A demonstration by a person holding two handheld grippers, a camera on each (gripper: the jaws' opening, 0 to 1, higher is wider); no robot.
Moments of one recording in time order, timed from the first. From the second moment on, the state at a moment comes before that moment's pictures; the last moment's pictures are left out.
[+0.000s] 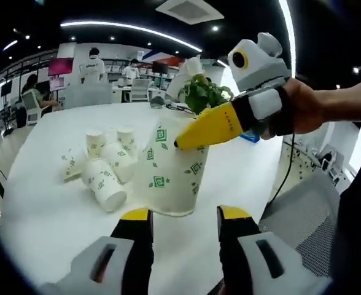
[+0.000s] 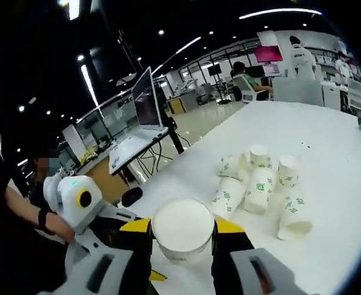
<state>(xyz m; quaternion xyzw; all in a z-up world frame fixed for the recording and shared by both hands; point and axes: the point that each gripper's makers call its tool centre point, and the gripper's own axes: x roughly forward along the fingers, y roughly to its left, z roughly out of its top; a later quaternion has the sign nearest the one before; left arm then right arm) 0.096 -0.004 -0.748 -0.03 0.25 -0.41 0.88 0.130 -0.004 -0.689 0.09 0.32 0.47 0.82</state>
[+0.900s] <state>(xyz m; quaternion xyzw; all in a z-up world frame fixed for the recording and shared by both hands) 0.083 0.005 -0.745 0.00 0.24 -0.43 0.87 0.116 0.008 -0.704 0.03 0.34 0.51 0.79</state>
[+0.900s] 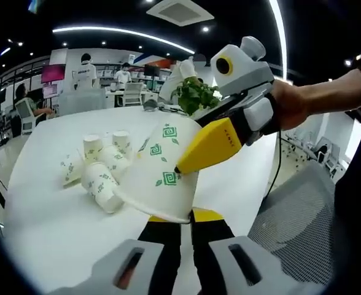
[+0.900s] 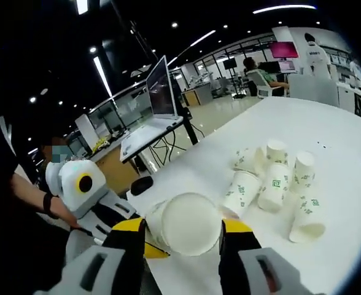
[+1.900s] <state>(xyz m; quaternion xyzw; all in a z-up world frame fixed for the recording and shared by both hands) 0.073 0.013 -0.762 0.07 0.27 -0.42 0.86 0.108 0.016 -0.717 0.01 0.34 0.51 0.79</state>
